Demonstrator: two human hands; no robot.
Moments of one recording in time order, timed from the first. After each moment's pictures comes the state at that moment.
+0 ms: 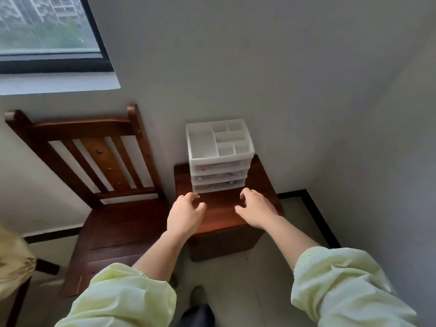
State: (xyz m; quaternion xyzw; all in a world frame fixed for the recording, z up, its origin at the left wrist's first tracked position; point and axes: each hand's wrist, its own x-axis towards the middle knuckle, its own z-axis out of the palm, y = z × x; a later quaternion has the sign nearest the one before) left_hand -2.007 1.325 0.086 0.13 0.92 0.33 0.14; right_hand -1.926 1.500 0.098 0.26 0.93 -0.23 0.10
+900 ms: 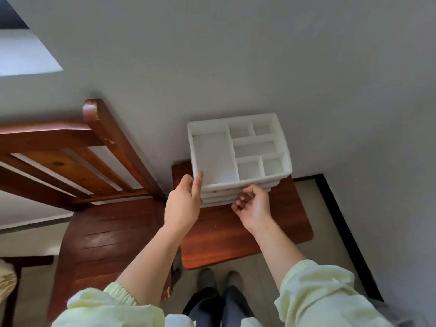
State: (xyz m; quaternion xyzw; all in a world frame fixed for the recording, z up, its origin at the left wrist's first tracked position) left_hand -2.186 1.396 0.027 0.08 0.89 0.41 0.18; right_hand -2.113 1.537 0.012 0.52 0.26 -0.81 -0.08
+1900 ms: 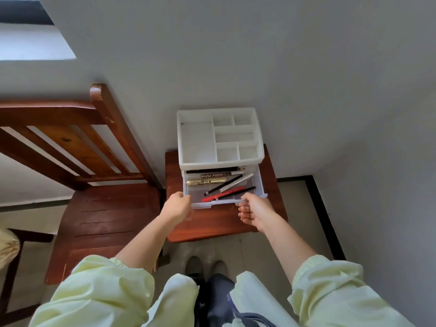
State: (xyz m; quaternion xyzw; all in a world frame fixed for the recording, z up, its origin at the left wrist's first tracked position) left_hand -2.120 1.392 0.026 -0.08 0.84 0.38 0.38; right_hand -2.025 1.570 0.048 0.56 0.52 -0.62 0.14
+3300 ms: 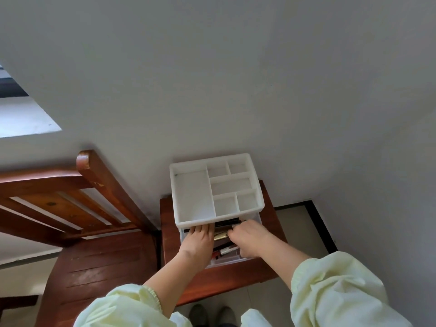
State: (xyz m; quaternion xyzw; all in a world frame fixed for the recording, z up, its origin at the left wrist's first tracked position) left_hand -2.154 1.450 0.016 0.45 0.87 -0.12 0.18; right_hand -2.097 1.603 0.052 -0.12 0.95 0.09 0.29
